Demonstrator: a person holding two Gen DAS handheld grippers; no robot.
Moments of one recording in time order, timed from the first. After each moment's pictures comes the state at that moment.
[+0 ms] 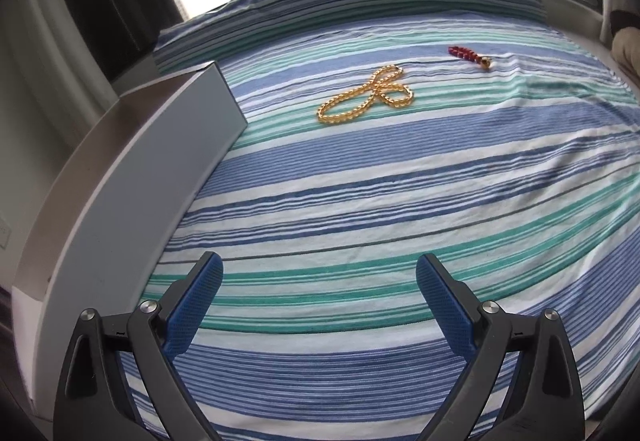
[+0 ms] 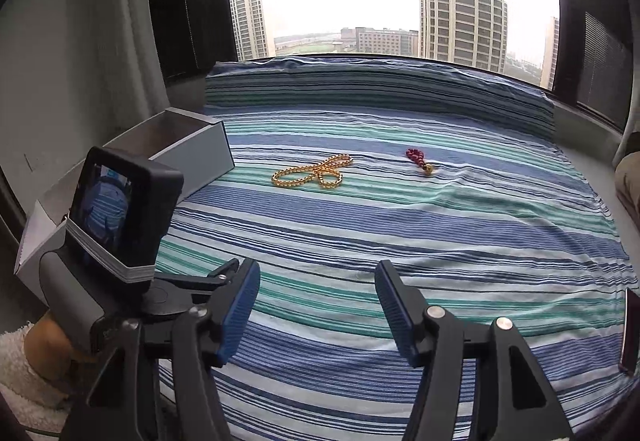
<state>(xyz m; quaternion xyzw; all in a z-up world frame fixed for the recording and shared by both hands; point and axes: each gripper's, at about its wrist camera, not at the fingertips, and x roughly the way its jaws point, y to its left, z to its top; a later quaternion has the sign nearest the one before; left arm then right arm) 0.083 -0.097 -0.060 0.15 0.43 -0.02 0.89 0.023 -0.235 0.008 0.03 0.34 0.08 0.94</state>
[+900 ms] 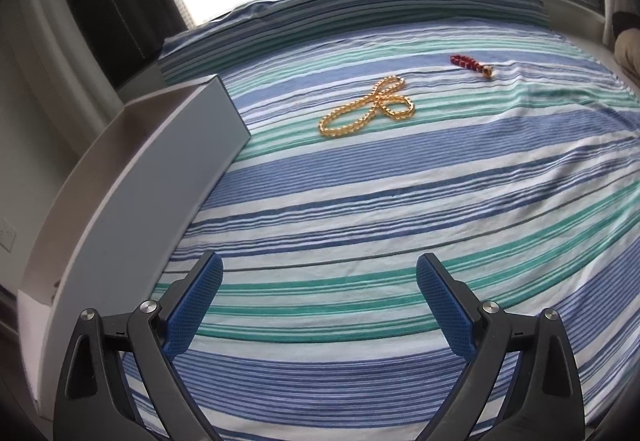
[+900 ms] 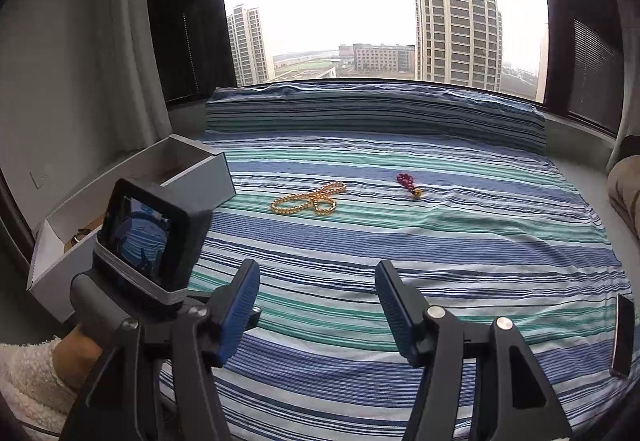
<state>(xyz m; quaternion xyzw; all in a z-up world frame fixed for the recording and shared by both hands) 0.086 -0.100 -0.053 0.15 0.42 -0.01 0.90 0.015 -0.264 0.031 0.05 0.33 0.04 0.94</state>
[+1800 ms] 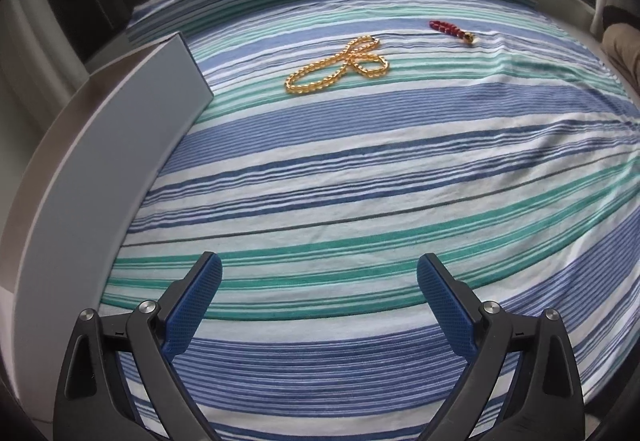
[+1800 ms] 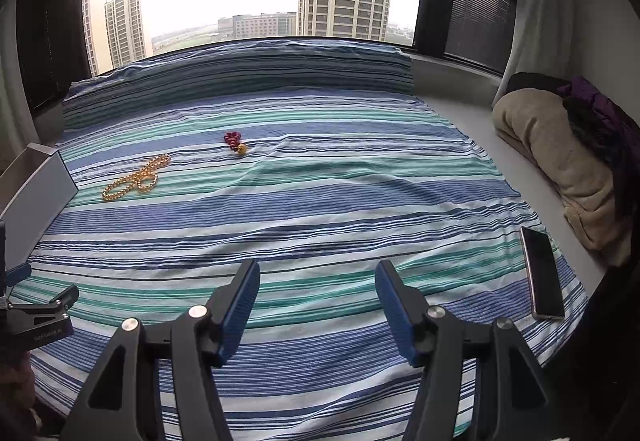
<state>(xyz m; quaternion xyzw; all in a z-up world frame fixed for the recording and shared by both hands) 0.092 -0.099 -0.081 0.12 0.48 -0.06 0.87 0.024 -0.364 -0.020 0.08 0.40 -0.13 0.90</state>
